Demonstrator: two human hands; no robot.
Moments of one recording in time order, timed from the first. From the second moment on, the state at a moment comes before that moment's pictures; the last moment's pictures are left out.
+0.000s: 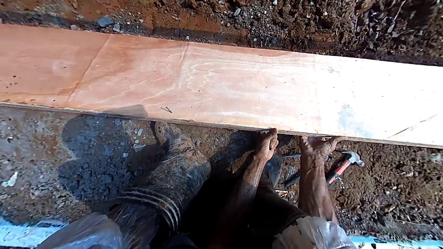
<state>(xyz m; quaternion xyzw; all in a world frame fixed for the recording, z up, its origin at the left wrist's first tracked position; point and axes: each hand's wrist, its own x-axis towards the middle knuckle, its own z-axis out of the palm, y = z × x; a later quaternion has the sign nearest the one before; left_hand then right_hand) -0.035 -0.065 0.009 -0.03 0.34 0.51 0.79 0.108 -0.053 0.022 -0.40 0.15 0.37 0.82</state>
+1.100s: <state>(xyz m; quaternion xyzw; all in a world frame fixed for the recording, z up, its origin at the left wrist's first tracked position) -0.080 -0.084 -0.009 -0.03 0.33 0.40 0.85 0.113 -0.054 0.028 -0.30 0.18 0.42 0.84</state>
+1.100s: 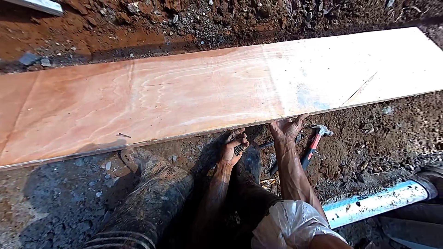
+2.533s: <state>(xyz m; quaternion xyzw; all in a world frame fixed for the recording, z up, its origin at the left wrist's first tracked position) 0.003 -0.074 0.007 0.03 0.37 0.52 0.77 0.111 -0.058 0.023 -0.40 0.15 0.39 0.81</state>
